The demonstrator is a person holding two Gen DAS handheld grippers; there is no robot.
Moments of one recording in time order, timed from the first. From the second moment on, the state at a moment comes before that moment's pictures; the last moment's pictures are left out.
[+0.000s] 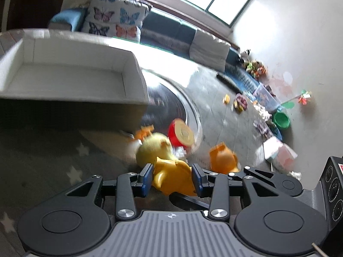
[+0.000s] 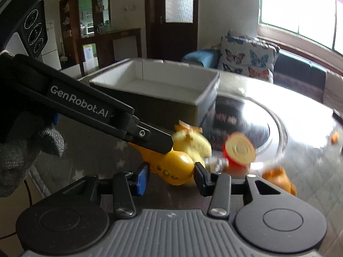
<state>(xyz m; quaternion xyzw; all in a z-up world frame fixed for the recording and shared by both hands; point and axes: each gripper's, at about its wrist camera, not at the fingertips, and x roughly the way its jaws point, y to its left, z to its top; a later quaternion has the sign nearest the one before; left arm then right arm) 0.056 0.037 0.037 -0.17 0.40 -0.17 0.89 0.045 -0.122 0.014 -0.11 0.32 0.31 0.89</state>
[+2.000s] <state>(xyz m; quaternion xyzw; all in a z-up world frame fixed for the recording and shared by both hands) 0.146 0.073 0.043 -0.18 0.39 -0.11 0.89 0.124 -0.094 0.026 -0.10 0.28 0.29 0.91</state>
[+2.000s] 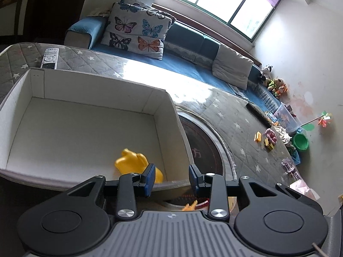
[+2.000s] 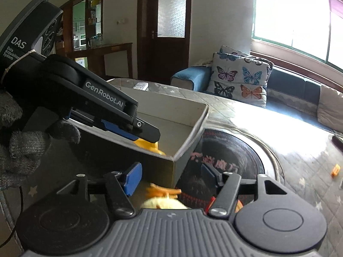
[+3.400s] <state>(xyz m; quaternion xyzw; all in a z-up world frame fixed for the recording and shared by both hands) 0.118 0.037 0.014 -0.17 0.43 -0.09 0.88 0.073 -0.101 -0.014 -0.10 0.33 0.29 0.89</state>
